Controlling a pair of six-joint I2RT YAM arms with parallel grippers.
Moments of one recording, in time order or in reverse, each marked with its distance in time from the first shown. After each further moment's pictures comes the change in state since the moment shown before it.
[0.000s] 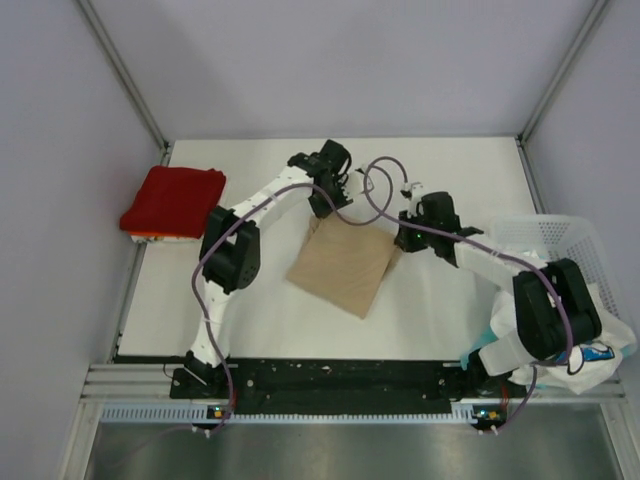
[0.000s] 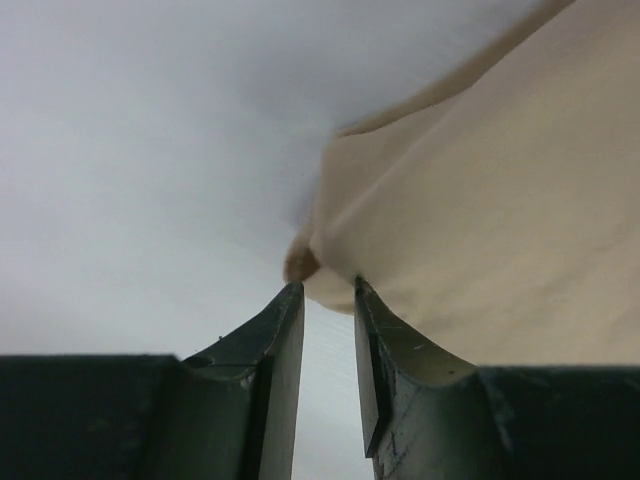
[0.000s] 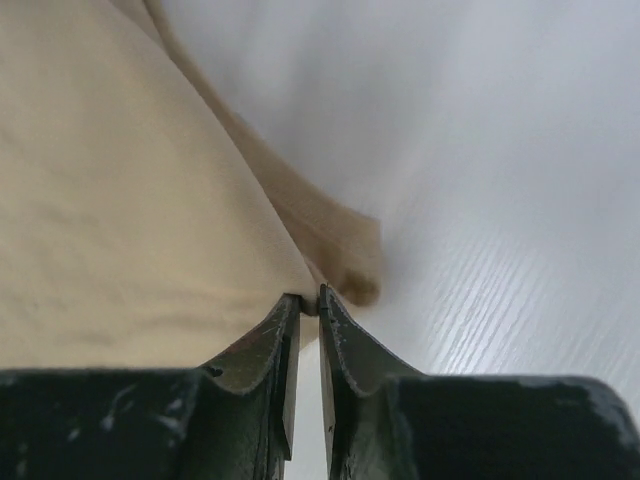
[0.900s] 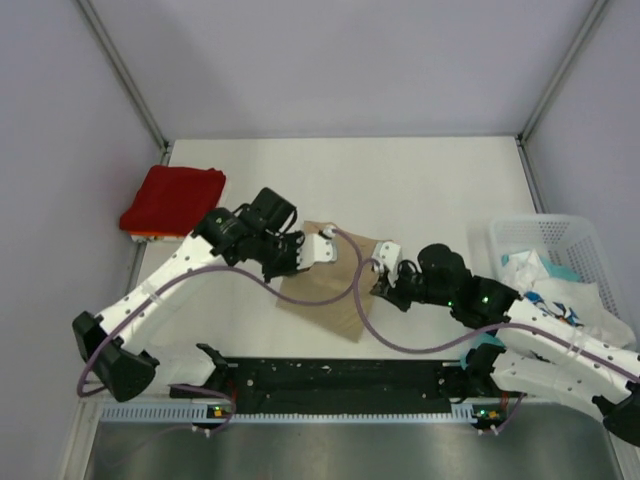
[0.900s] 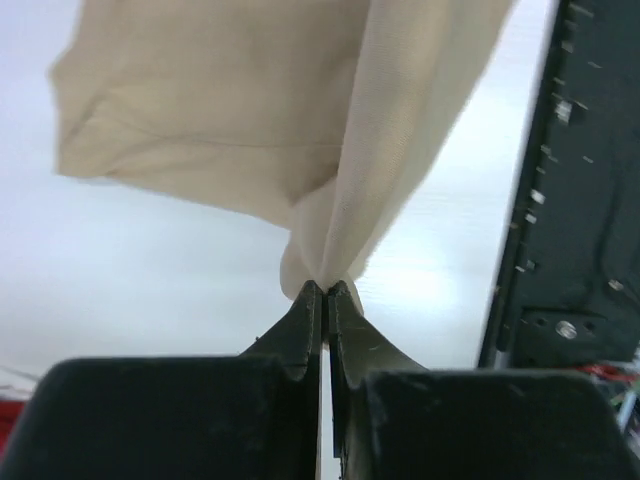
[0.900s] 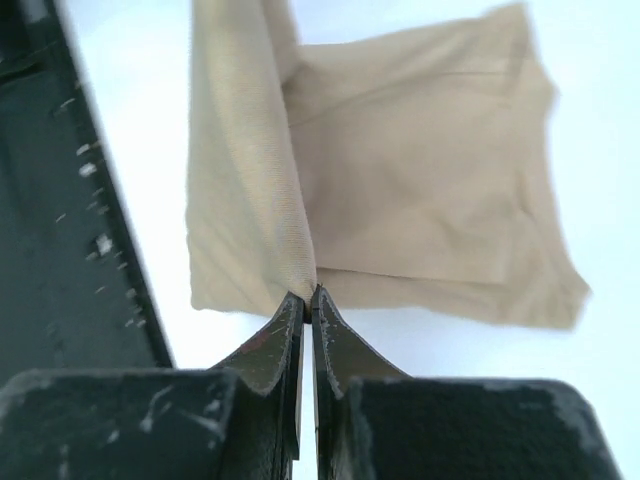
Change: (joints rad) left arm -0.142 -0.961 -0.685 -0.237 0.280 0.140; right arm 0.602 -0.603 -0.112 -0.312 -0.021 -0.316
